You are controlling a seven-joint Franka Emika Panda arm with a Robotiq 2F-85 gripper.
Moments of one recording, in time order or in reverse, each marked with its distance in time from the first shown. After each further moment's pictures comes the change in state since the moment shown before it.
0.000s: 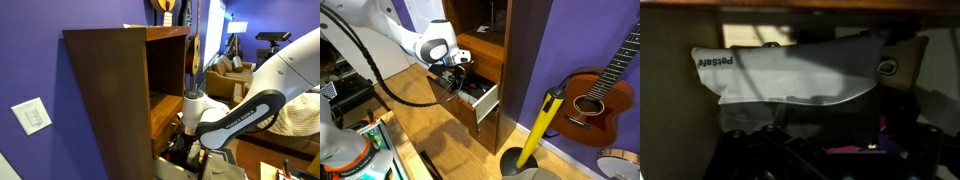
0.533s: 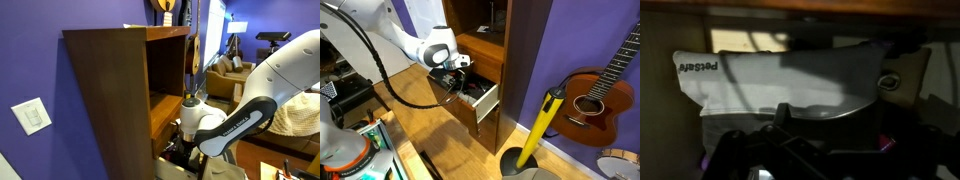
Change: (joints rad) arm 0.015 0.062 0.000 0.003 -0.032 0.019 0.013
